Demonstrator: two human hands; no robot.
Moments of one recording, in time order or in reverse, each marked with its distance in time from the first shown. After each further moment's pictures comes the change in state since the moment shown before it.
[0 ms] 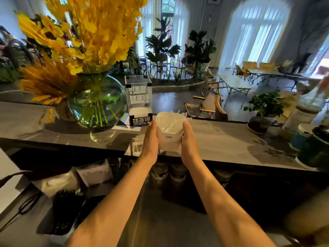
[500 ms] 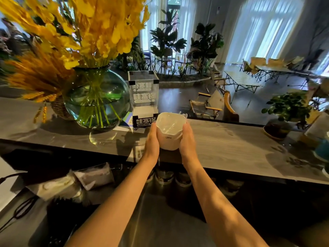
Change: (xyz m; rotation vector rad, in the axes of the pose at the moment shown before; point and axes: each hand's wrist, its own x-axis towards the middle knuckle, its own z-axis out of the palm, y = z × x) left_hand 0.053 -0.023 -0.023 0.092 0.040 0.006; right_hand 0.052 0.039 0.026 -0.115 0.043 0.044
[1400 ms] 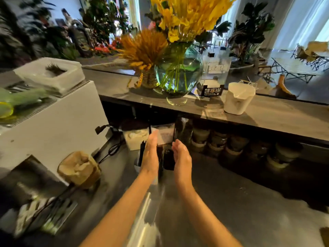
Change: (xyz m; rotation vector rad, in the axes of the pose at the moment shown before) left_hand -0.236 0.022 -0.258 0.191 0.205 0.057; right_hand -0.307 0.052 0.165 0.234 -0.182 0.140
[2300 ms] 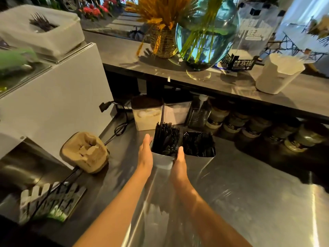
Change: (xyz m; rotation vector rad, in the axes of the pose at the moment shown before) left_hand 0.040 -0.114 -0.099 -0.067 0.149 -0.392; right_hand 0.007 0.137 0.057 0.007 0.133 0.428
